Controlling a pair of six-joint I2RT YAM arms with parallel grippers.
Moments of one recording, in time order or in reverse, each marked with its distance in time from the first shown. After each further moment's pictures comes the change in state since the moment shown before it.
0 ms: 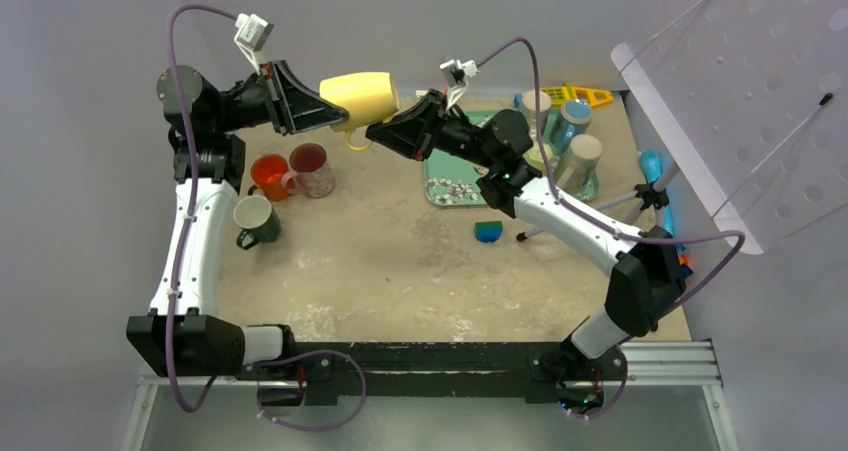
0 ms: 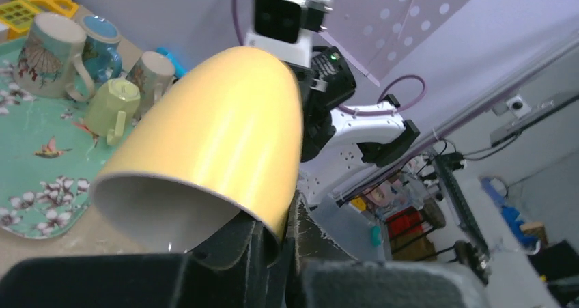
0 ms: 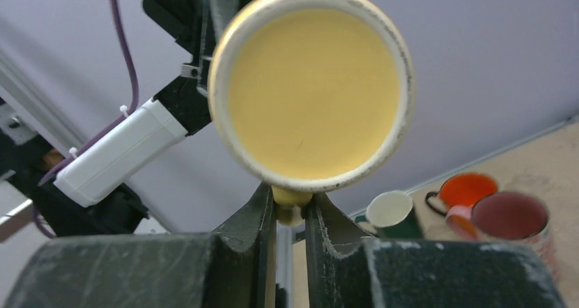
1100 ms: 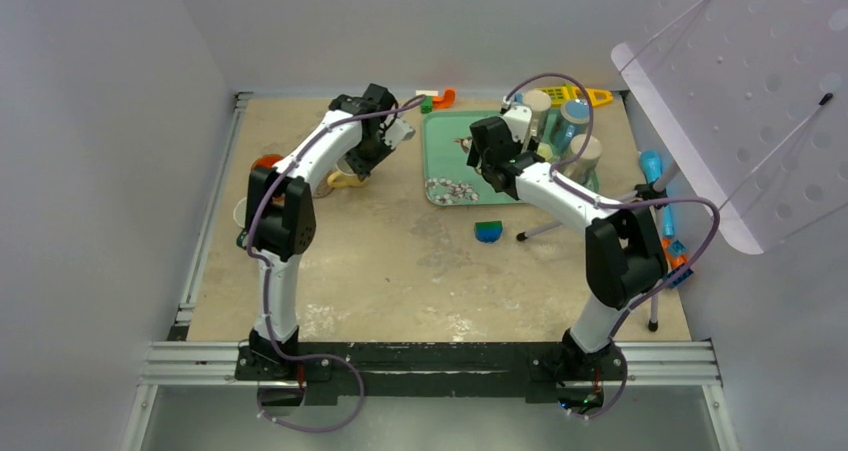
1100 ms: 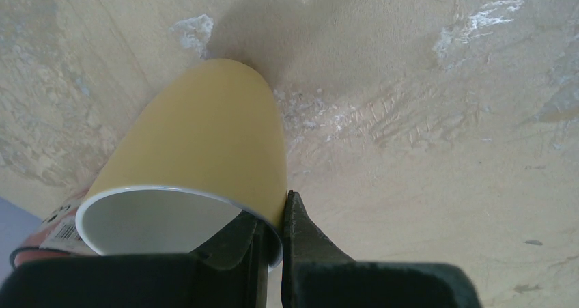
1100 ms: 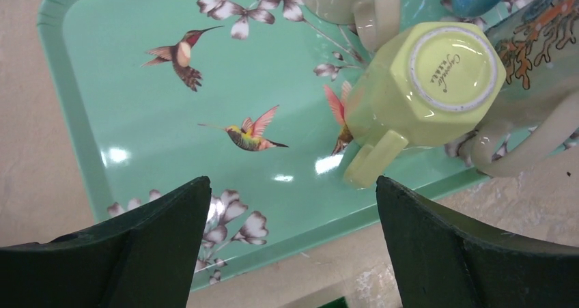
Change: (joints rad) left arm -0.441 0.817 0.504 -1.342 -1.412 1.427; right arm -0.209 0.164 -0.020 -1.011 1.262 -0.250
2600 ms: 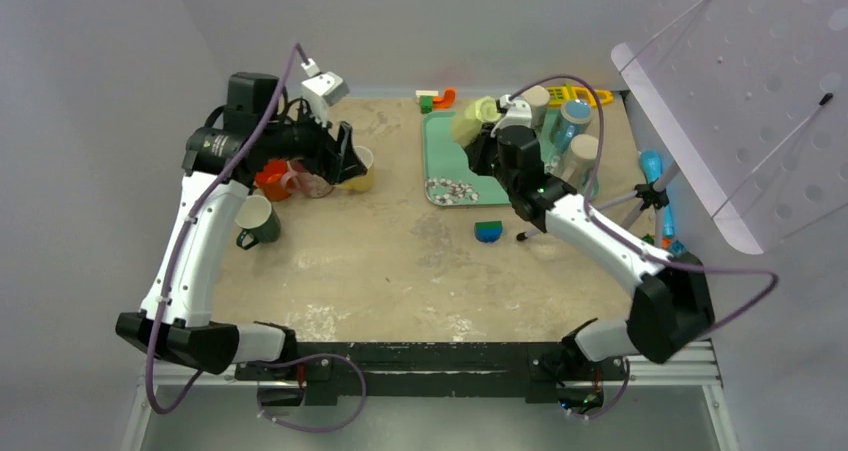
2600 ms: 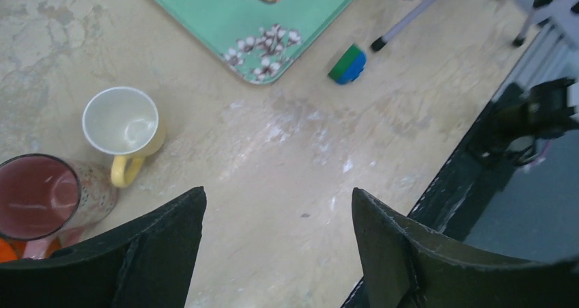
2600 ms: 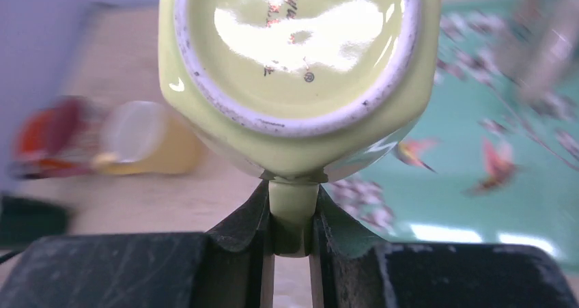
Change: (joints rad) left arm 0.141 -0.757 -0.245 0.069 0.641 -0.185; right arm 0.002 -0.233 -0.198 0.235 -0.336 -0.114
